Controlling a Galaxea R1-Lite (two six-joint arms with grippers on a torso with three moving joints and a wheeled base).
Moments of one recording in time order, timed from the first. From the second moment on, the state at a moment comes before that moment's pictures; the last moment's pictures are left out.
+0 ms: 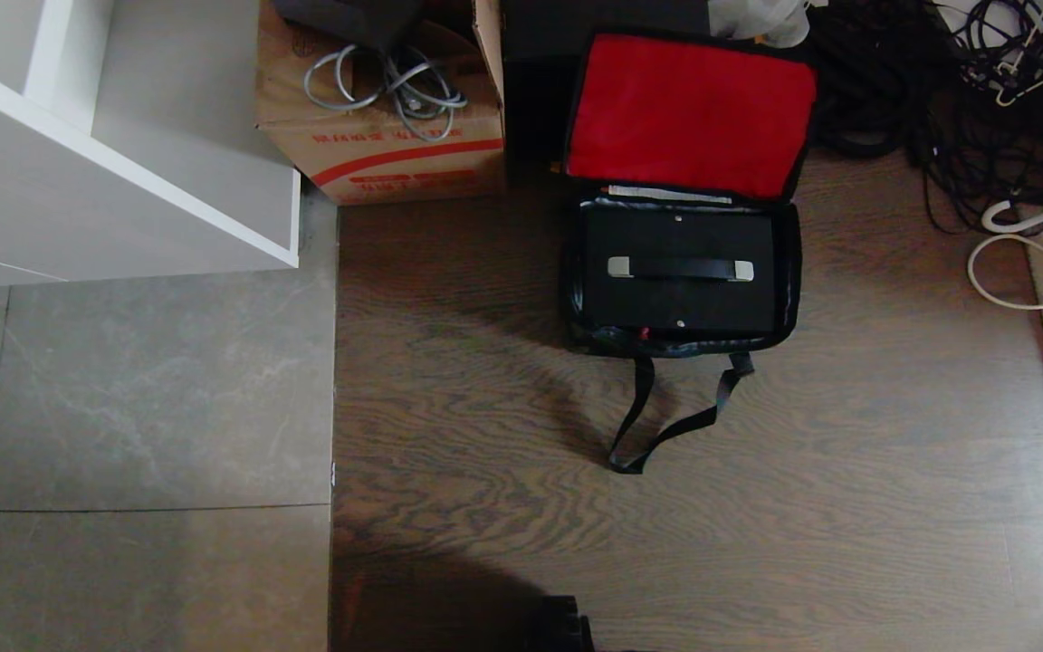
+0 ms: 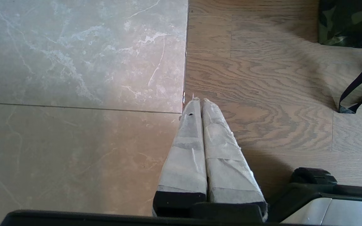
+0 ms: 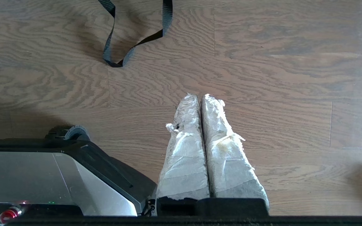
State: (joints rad) left arm 0.00 0.00 0.00 -0.02 0.02 -0.04; right arm 0.00 0.00 -0.06 0.15 0.02 -0.01
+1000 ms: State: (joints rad) left arm 0.00 0.00 0.00 -0.02 0.02 -0.04; right arm 0.00 0.00 -0.06 0.15 0.03 -0.01
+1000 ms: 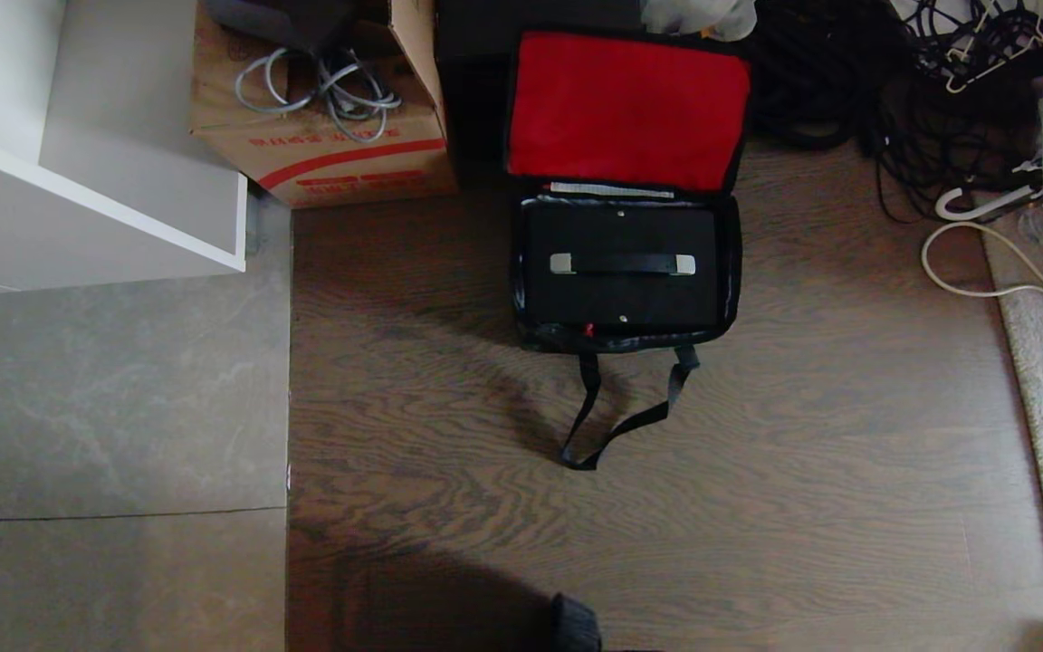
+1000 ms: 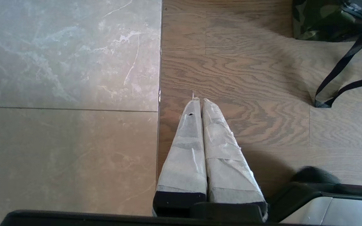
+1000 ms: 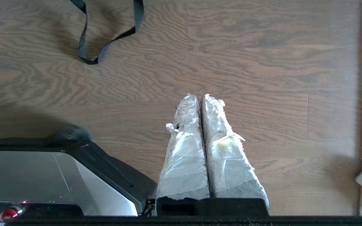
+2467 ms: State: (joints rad) left arm 0.00 0.00 0.00 -0.02 0.02 -0.04; right arm 0.00 0.00 -0.06 0.15 0.03 -0.01
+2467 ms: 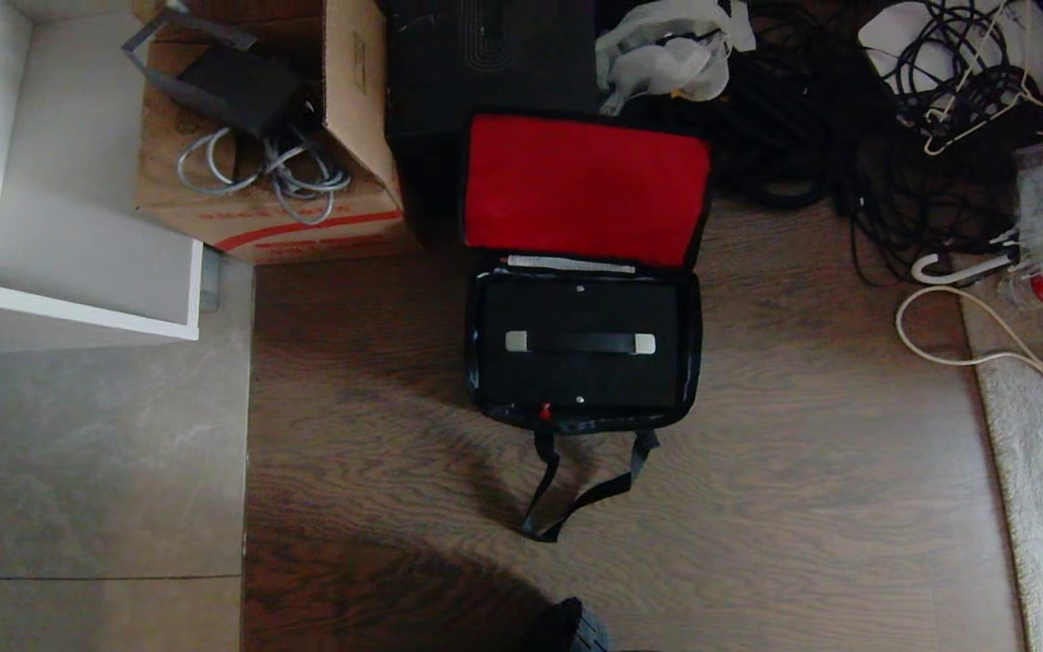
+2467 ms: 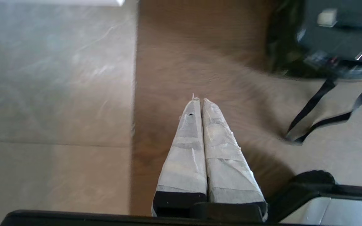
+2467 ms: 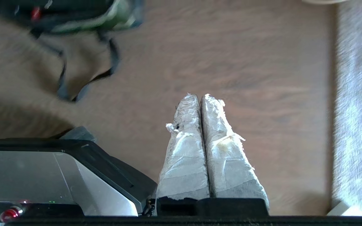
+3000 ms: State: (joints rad) left arm 0.00 0.00 0.00 -0.02 0.02 -0.04; right arm 0.00 0.00 -0.06 0.15 0.02 -0.01
